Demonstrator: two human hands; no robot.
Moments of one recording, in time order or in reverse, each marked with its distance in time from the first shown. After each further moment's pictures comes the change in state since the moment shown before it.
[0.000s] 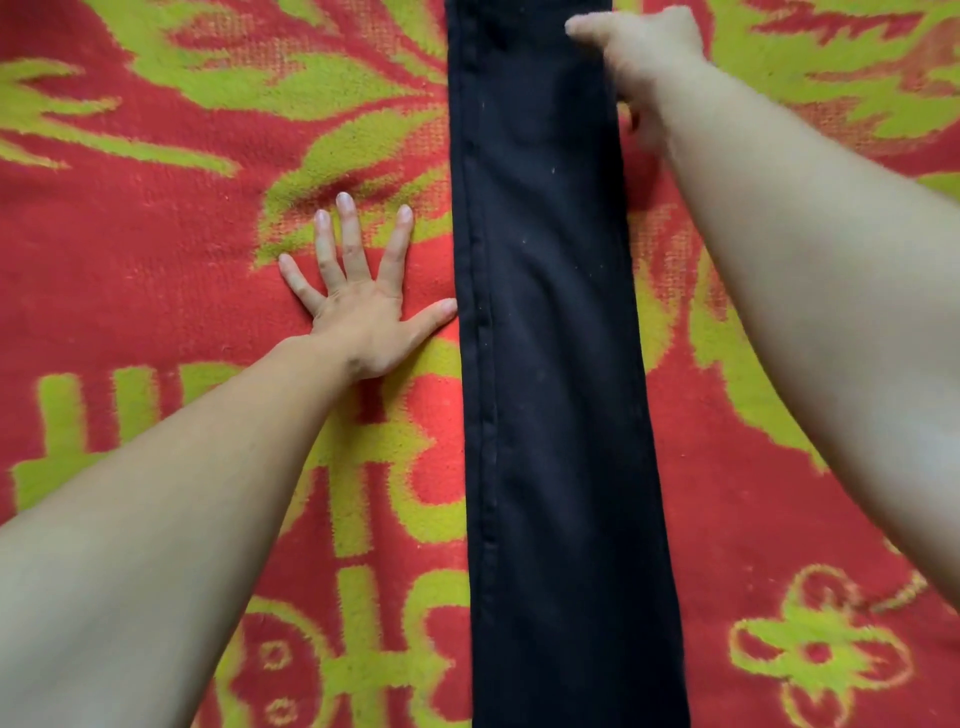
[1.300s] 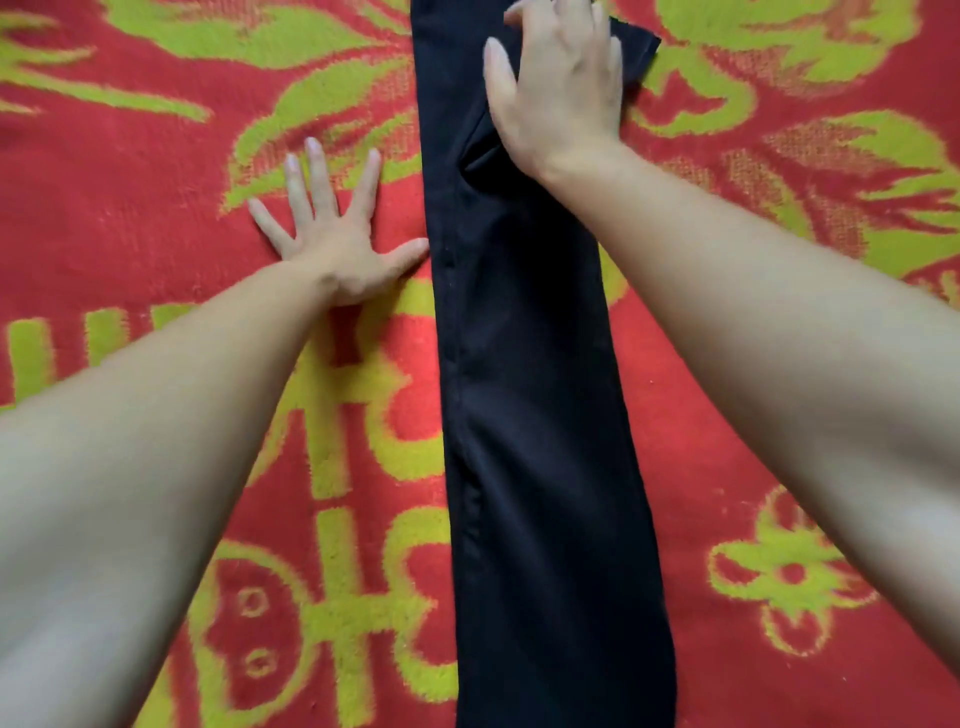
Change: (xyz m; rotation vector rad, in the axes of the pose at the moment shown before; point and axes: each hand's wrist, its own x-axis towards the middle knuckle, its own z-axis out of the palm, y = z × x) left_hand -0.013 0.016 -0.019 0.031 -0.006 -0.092; right_hand -0.098 0.041 0.014 -0.746 0.362 -0.721
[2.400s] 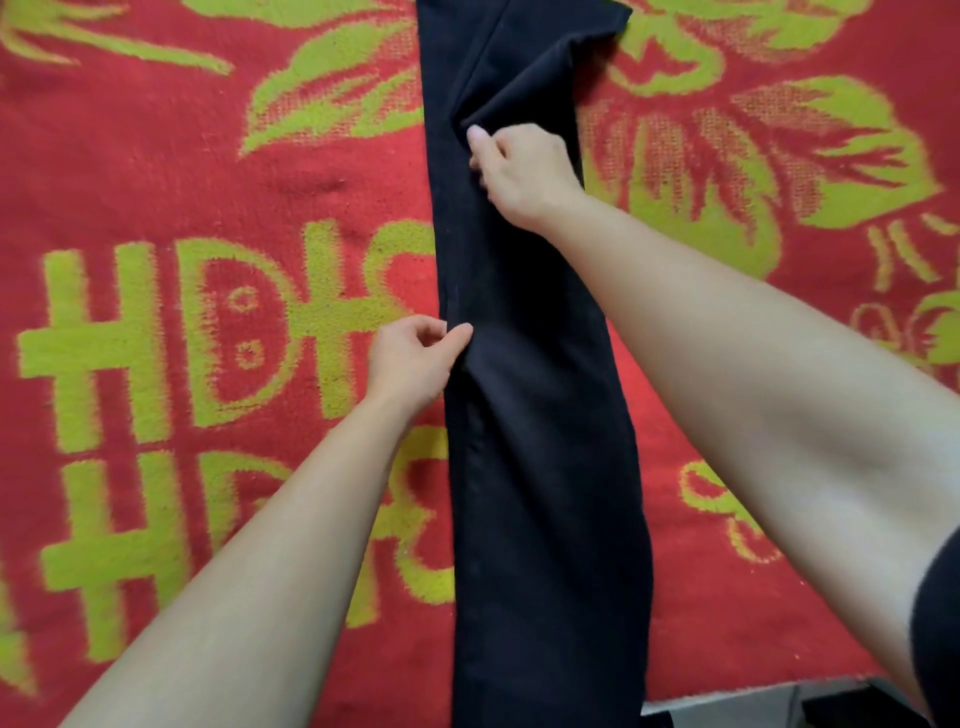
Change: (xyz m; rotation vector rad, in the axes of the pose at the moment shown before) left_hand -0.166 0.044 0.066 -1.012 -0.031 -0.236; right_hand -0.088 0.000 -0.008 0.411 -0.484 0.173
